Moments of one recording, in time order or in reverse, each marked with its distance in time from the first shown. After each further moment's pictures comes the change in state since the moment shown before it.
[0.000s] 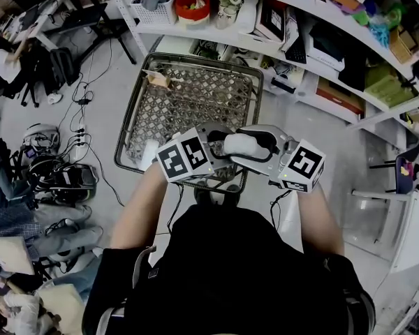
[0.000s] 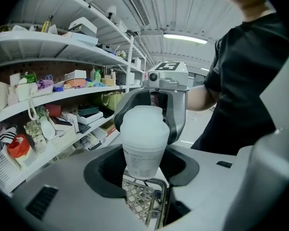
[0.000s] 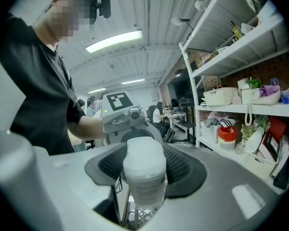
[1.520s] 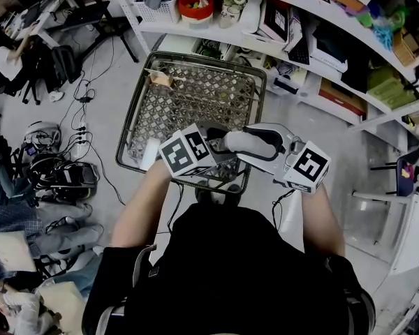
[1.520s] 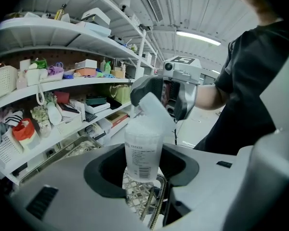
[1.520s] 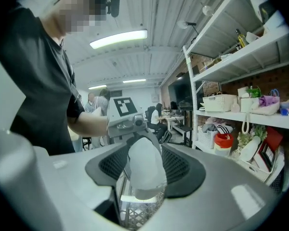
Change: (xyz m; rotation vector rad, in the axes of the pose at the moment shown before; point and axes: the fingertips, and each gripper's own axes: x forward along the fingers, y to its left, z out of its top) left arm 0.003 0.021 -0.024 -0.113 0.053 0.041; right arm -0.005 -0.009 0.001 -0.081 0.004 -0.027
